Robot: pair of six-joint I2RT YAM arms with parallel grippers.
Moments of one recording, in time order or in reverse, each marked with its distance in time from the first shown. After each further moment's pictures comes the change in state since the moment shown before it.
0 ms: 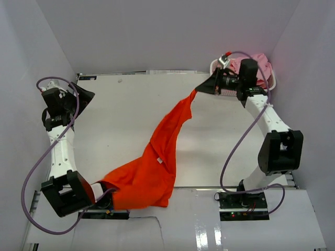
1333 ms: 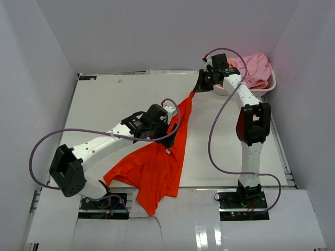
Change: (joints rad) left arm -1.192 0.201 0.071 -0.277 -0.277 0.346; right arm 0.118 0.595 0.585 -0.800 0.753 -0.686
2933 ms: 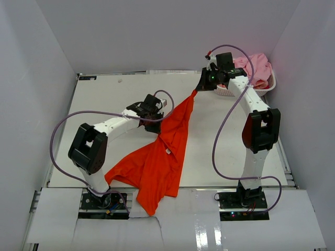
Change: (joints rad) left arm 0.231 0.318 0.076 0.079 0.080 -0.026; right arm 0.001 -0.179 -0.141 0.023 -0.001 -0.047
